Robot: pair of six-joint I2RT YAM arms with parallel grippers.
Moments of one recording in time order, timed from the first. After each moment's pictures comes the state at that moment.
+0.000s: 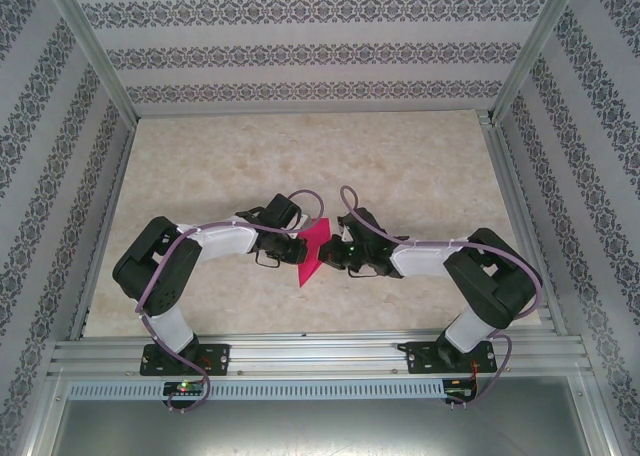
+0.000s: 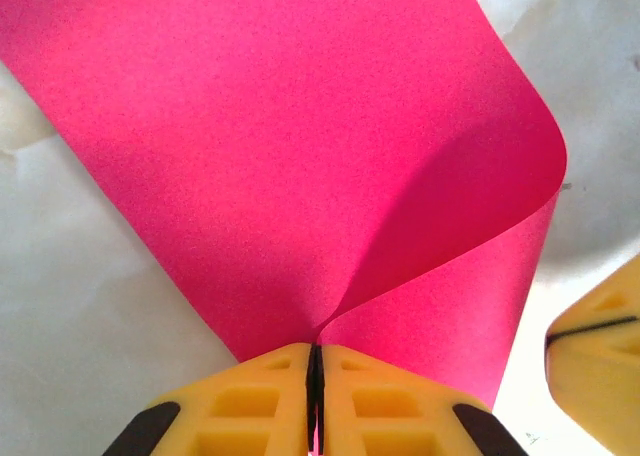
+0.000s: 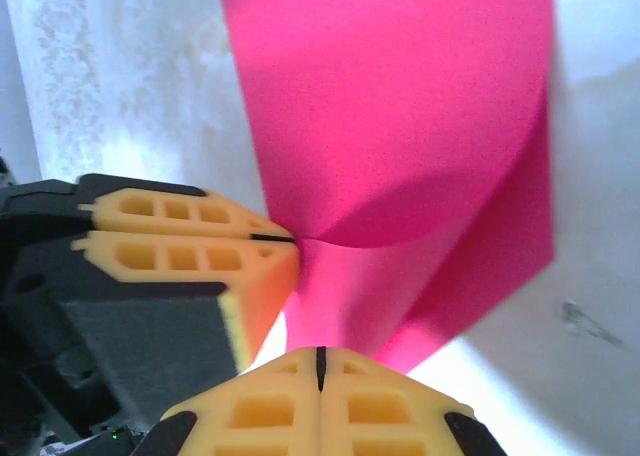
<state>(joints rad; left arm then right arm) -0.61 1.73 0.92 -0.34 0.28 -0.32 0.71 1.61 0.64 0.19 -0.41 1.02</state>
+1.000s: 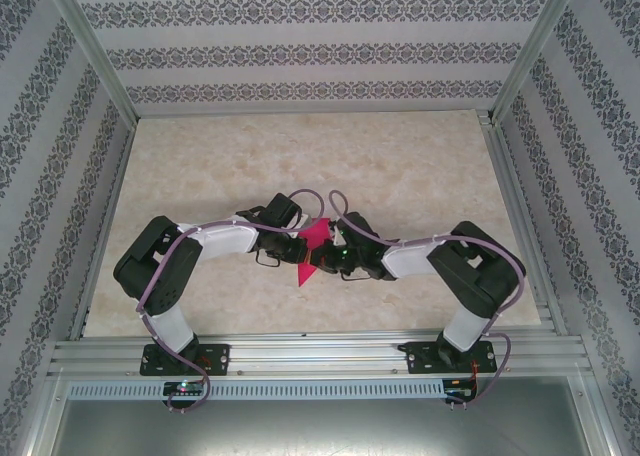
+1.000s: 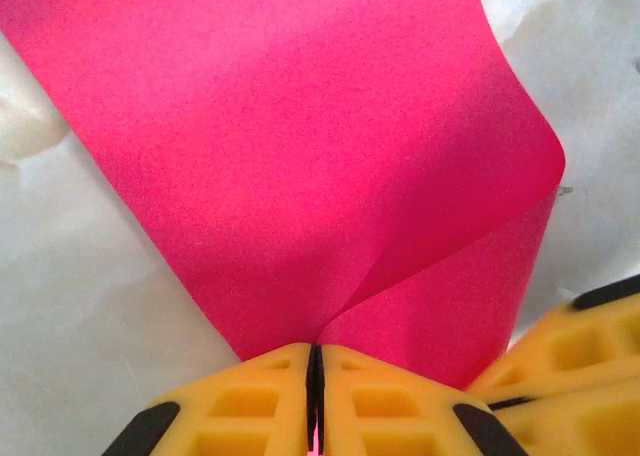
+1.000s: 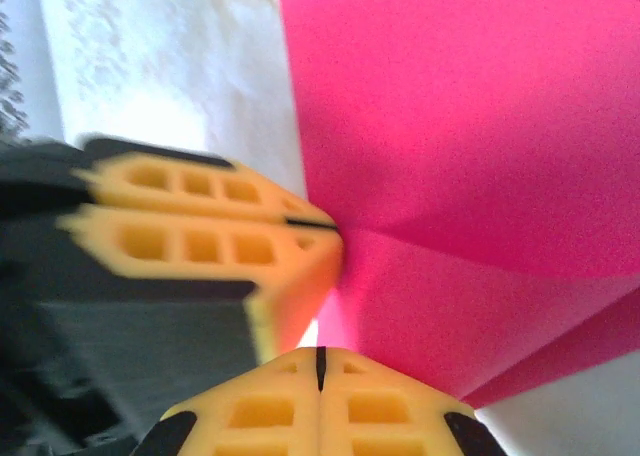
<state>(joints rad) -0.61 1.74 0.92 -0.34 0.28 -0.32 0.71 1.68 0.64 0.32 -0.47 1.04</state>
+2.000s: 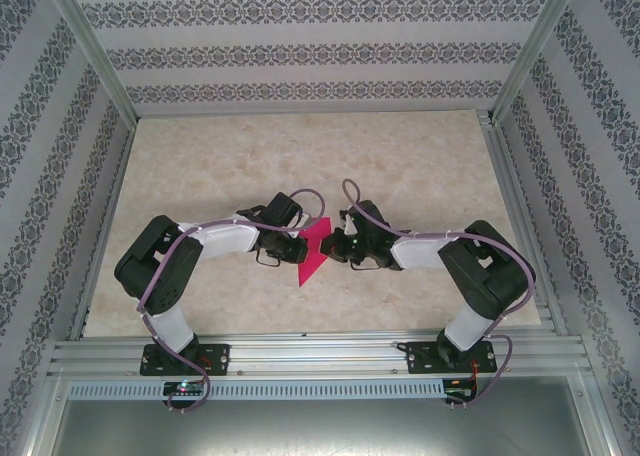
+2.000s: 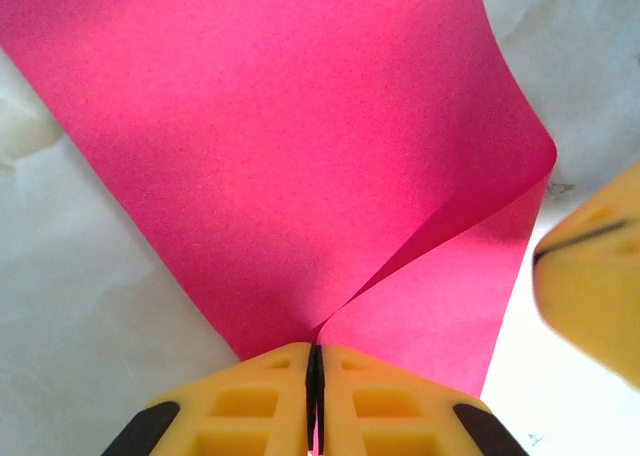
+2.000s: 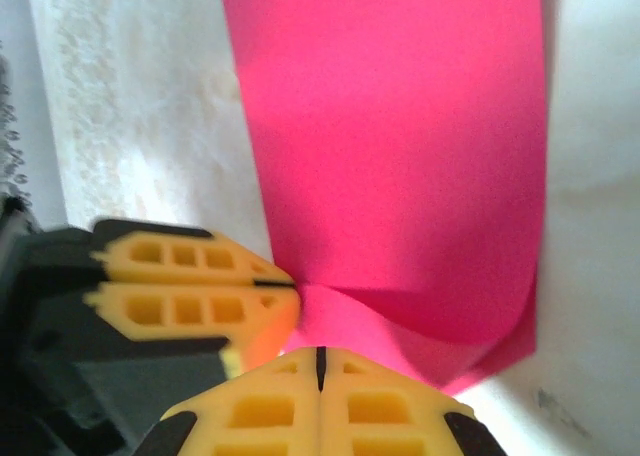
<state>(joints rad) -0.61 1.74 0.94 -0.36 0.28 -0.31 0.62 1.67 0.67 0.22 -0.49 0.96</state>
